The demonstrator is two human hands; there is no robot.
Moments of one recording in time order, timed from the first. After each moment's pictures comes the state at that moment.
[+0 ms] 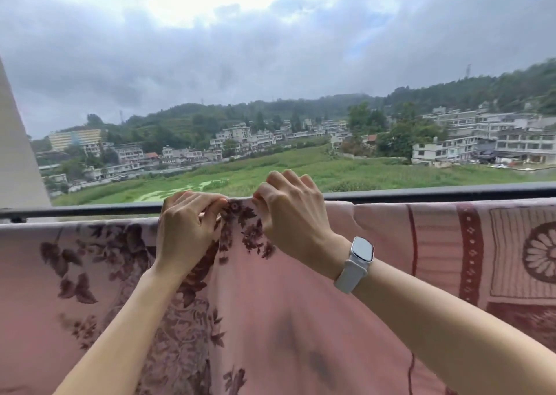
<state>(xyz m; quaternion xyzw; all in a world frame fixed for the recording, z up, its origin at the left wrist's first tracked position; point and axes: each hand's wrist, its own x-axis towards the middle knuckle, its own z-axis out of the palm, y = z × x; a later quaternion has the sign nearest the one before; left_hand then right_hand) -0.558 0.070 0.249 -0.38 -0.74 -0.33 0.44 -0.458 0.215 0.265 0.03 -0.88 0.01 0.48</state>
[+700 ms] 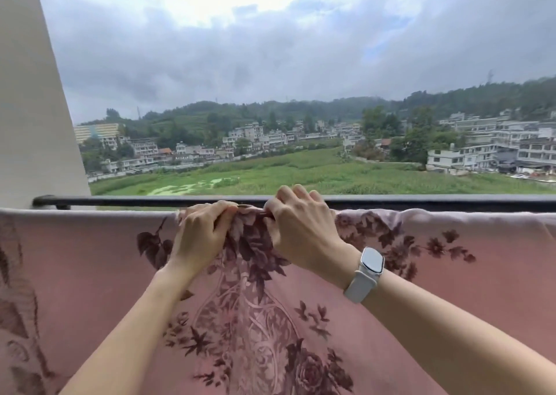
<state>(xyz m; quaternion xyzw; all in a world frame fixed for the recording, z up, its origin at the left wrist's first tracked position) -0.674 -0.073 0.241 -0.36 -0.79 -0.31 0.40 -0.576 0.076 0.253 0.04 -0.90 -0.02 0.43</state>
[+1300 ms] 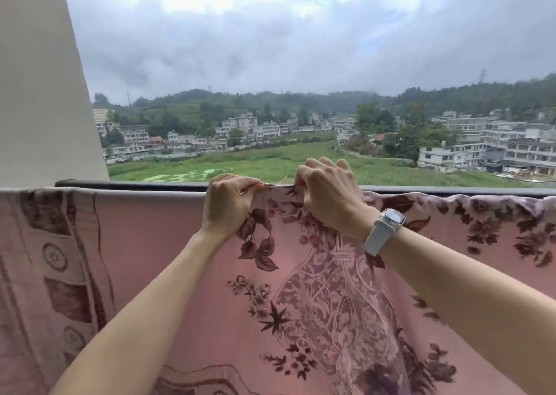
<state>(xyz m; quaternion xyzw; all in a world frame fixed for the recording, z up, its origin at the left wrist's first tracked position) -0.772 -0.192 0.255 -0.37 -0.73 -0.43 0.37 -0.667 -0.046 0.278 -0.02 -0.91 -0.04 0.42</state>
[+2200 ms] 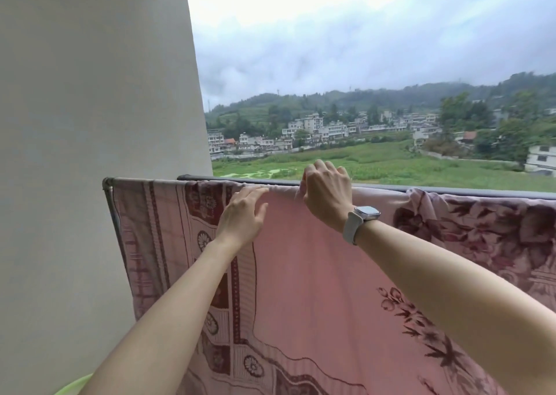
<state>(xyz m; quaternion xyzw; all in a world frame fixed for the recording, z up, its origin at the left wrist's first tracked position) -0.896 -0.425 0.230 -0.26 -0.88 -0.26 0.31 -0.853 -0.264 0.268 0.02 -0.90 0.02 0.43</state>
